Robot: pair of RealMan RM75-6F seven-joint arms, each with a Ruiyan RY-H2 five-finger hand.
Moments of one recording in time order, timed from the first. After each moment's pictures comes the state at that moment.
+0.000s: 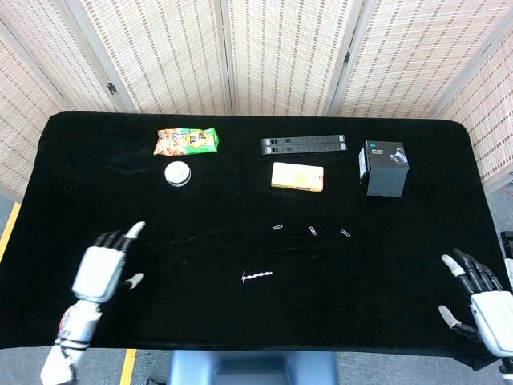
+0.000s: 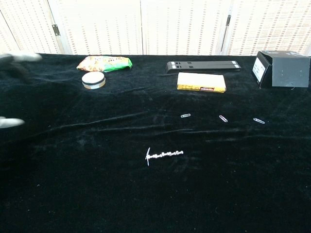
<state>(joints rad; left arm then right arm) -0.35 -1.34 0.01 -1.71 1.45 1.48 0.44 -0.03 -1.04 -0.05 -1.56 -1.71 1.57 0.14</state>
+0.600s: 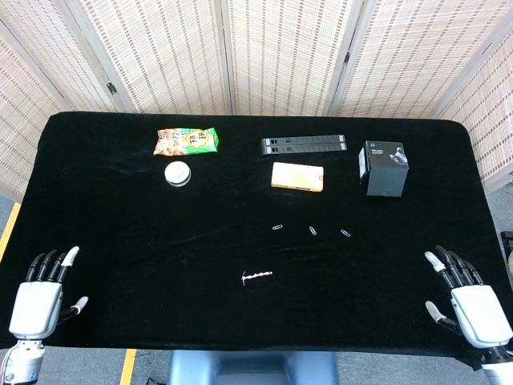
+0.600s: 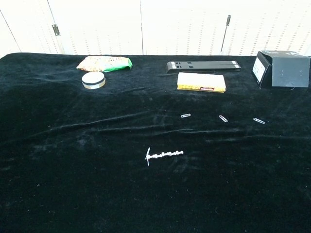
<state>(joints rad) -0.13 -1.32 0.07 -1.48 1.53 1.67 0.27 0.00 -1.07 -0.04 -1.60 -1.68 1.52 0.02</state>
